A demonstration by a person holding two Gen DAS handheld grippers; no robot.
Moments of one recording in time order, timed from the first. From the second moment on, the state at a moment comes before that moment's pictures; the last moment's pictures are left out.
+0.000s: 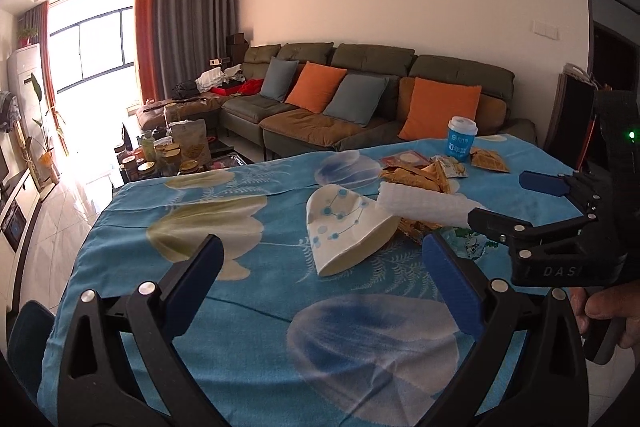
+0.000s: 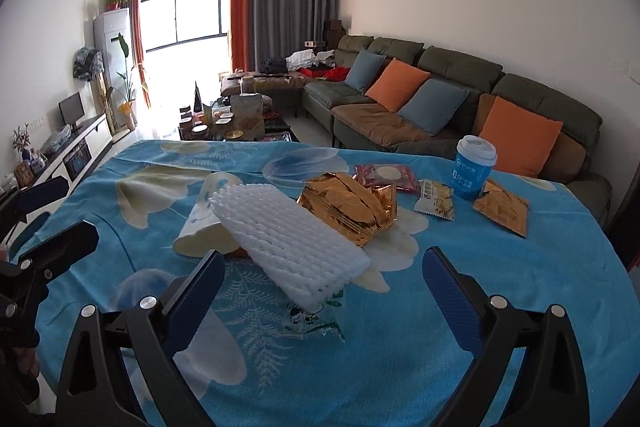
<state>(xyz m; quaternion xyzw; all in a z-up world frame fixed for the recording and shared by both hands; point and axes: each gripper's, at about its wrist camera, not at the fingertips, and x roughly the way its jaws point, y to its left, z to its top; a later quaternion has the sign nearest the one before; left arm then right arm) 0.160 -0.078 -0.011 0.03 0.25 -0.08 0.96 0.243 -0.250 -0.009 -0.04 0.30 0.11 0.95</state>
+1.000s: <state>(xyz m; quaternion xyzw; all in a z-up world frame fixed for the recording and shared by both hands) 0.206 -0.100 -0.037 0.03 0.30 -0.09 0.95 0.276 -0.255 -0.032 -0.02 0.36 0.17 0.92</state>
